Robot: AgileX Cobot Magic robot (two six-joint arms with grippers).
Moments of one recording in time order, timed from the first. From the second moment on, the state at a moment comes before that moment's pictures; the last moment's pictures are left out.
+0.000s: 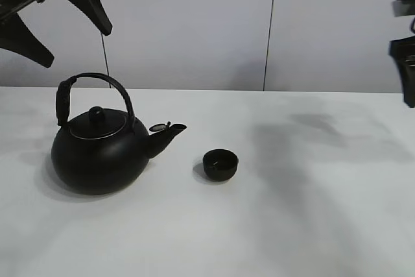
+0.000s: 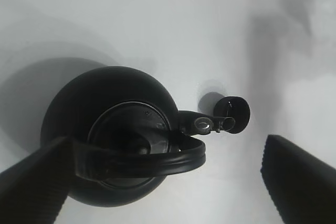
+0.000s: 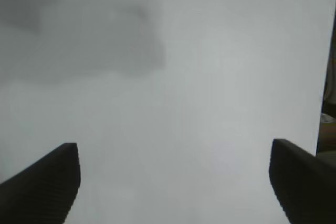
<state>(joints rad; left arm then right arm) -0.14 1.80 -1.46 -0.55 0.96 0.14 -0.10 1.93 -1.56 -0.14 1.20 -0.03</state>
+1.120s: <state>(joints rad) -0.14 1.80 -1.46 -0.55 0.96 0.14 -0.19 0.35 -0.71 0.00 1.23 0.01</state>
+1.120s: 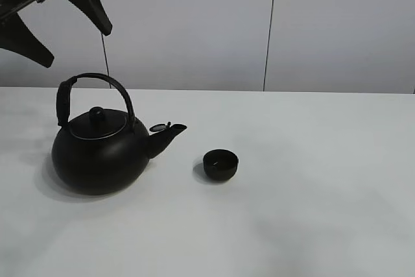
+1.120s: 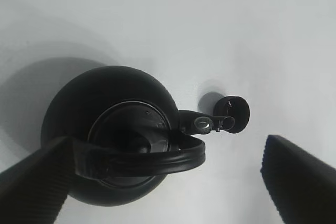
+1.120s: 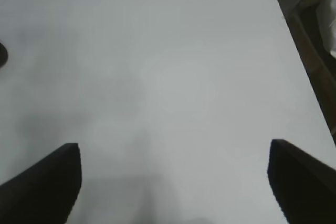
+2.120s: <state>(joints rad) -0.14 1.80 -1.46 -0.55 0.96 0.14 -0.09 -0.02 -0.47 0.00 1.10 -0.03</state>
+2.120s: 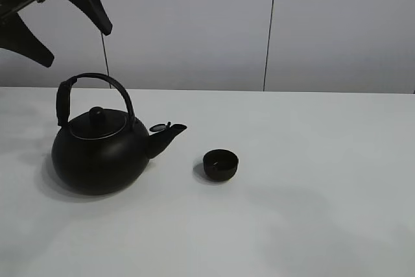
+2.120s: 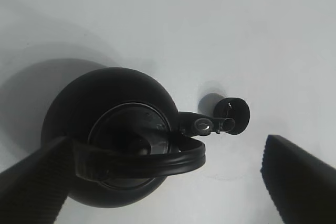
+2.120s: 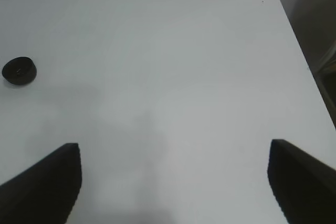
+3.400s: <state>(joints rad) -0.23 1.48 -1.29 -0.34 0.59 0.17 -0.09 -0.02 -0.47 0.00 1.08 -0.03</state>
